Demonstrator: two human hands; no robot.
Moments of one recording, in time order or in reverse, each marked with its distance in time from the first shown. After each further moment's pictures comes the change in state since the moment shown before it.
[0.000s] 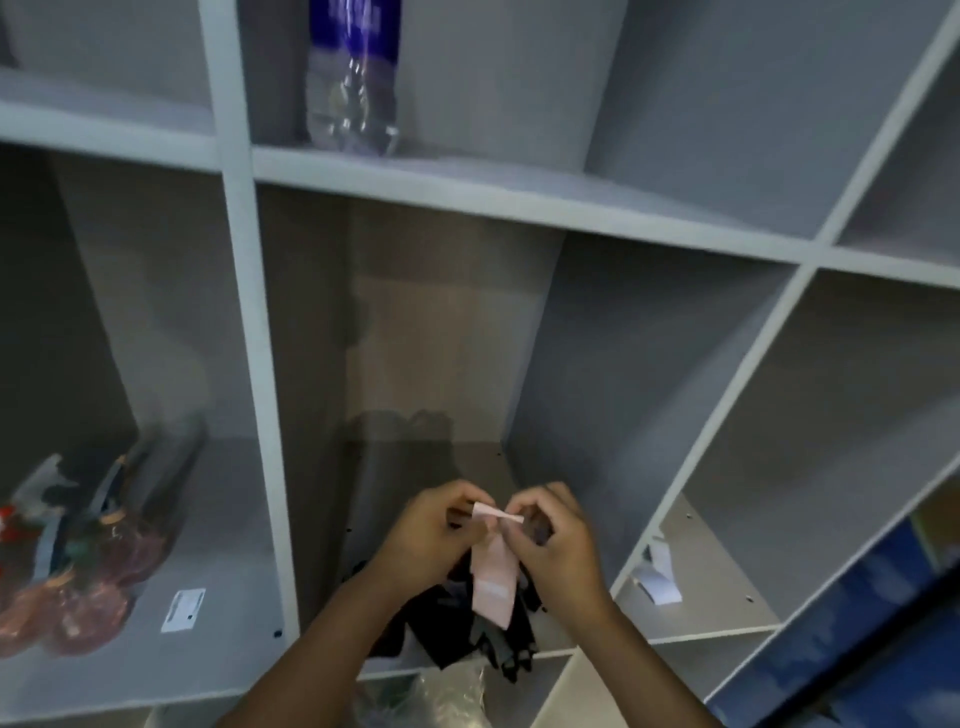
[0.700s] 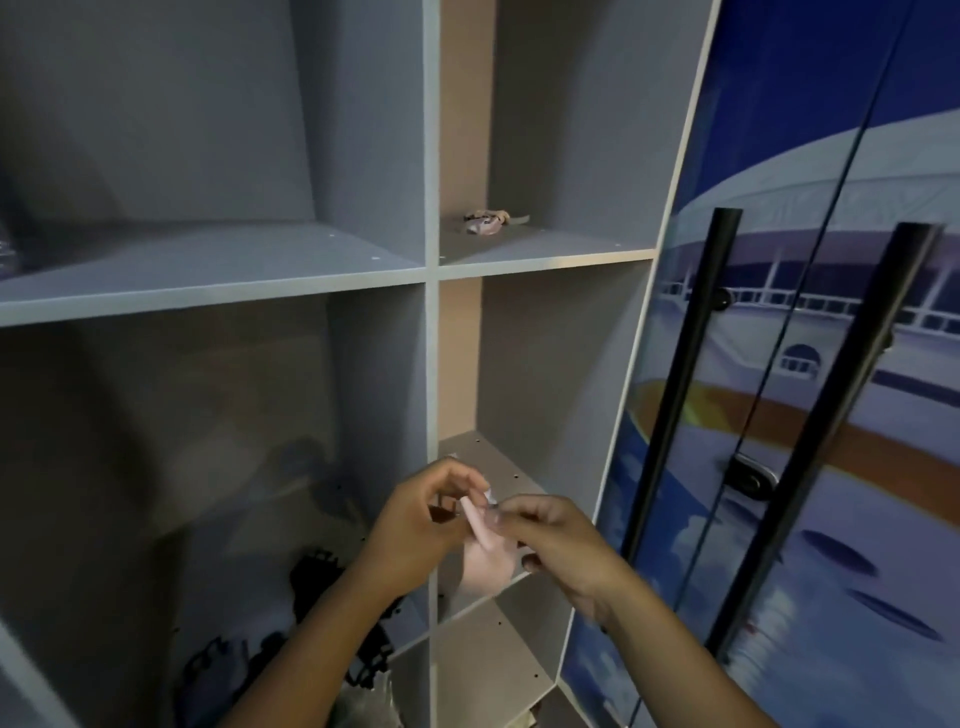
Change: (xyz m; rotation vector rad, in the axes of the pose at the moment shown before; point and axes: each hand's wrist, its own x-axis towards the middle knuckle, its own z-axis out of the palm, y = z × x) left_hand -0.010 0.197 0.149 -0.164 -0.313 0.221; right_hand -0.097 -0.062 -0.234 0.413 0.046 0.607
